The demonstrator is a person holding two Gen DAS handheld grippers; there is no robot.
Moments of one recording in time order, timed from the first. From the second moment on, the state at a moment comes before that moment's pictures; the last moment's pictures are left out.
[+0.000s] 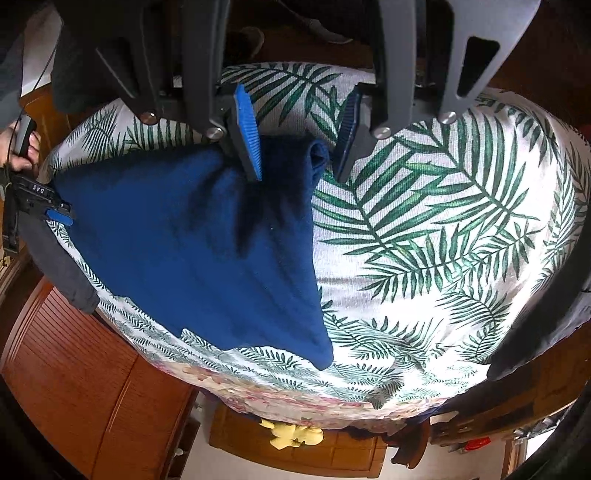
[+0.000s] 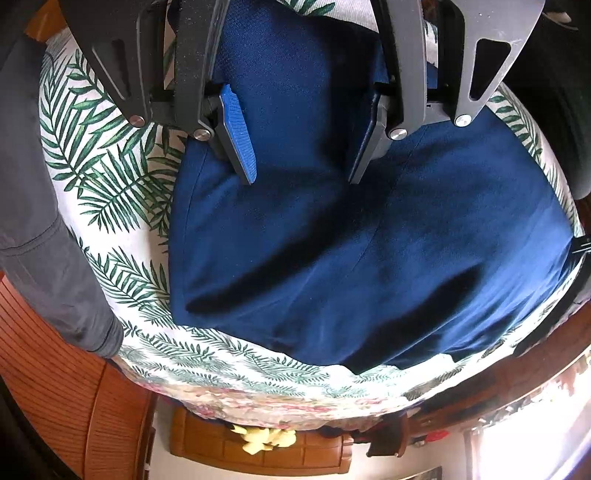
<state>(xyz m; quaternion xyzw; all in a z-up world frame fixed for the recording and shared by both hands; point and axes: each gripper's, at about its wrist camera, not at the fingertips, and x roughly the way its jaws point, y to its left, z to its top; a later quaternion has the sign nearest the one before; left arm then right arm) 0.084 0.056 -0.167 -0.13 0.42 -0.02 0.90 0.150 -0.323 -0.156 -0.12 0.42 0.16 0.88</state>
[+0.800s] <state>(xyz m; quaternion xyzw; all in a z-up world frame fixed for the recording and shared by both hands) 0.187 -0.193 0.007 -0.01 0.28 -0.27 0.92 0.103 -0.373 -0.110 -0.09 0.36 0.16 0.92</state>
